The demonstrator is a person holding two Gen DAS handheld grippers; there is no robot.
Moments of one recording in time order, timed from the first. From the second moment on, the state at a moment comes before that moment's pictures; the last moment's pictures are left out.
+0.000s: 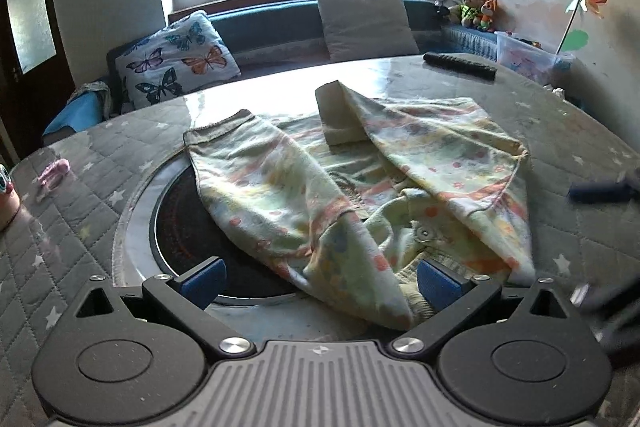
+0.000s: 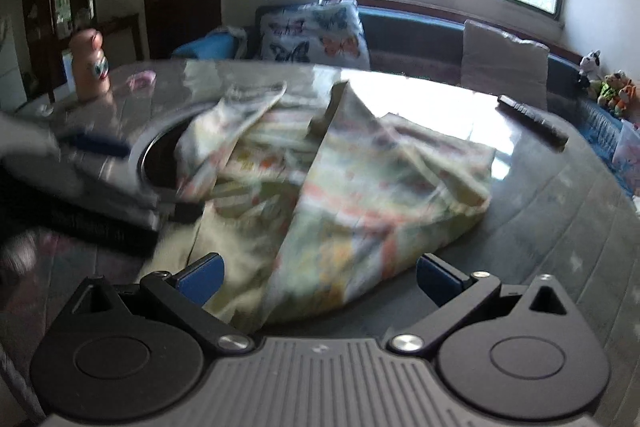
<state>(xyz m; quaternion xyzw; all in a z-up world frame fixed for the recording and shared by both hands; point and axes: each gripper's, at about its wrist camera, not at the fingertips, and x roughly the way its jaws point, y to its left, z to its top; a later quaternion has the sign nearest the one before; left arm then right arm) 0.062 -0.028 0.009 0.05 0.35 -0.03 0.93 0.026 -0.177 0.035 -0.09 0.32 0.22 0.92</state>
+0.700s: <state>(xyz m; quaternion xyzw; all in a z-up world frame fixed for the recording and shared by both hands) 0.068 -0.021 -0.003 0.03 0.37 -0.06 0.93 0.216 -0.114 0.042 -0.11 0.31 0.20 0.92</state>
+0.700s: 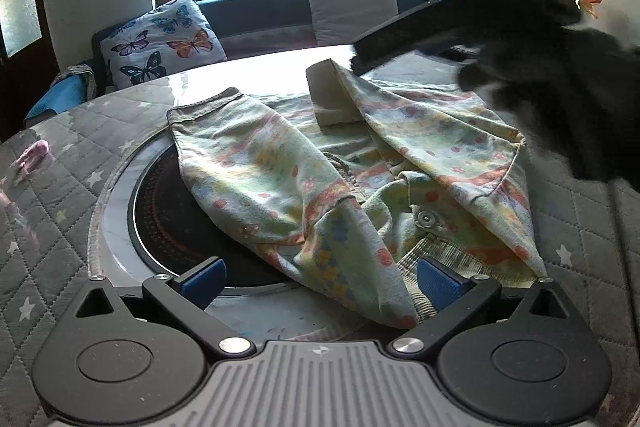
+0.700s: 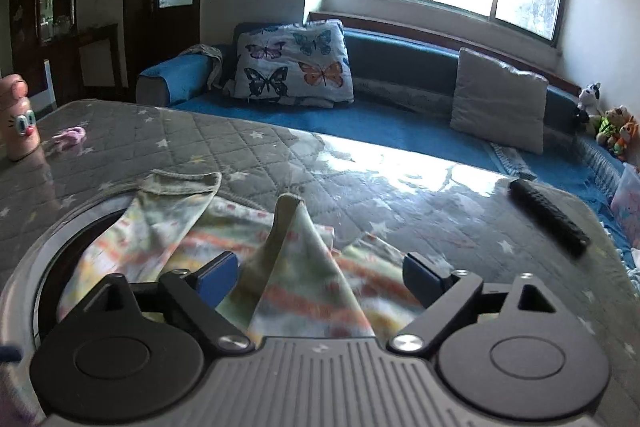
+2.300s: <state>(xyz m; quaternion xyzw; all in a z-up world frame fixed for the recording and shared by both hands) 0.060 -0.060 -0.004 0.10 0.36 -0.09 0.92 0.020 -0.404 0.042 0.06 0.32 -0.06 0.94</state>
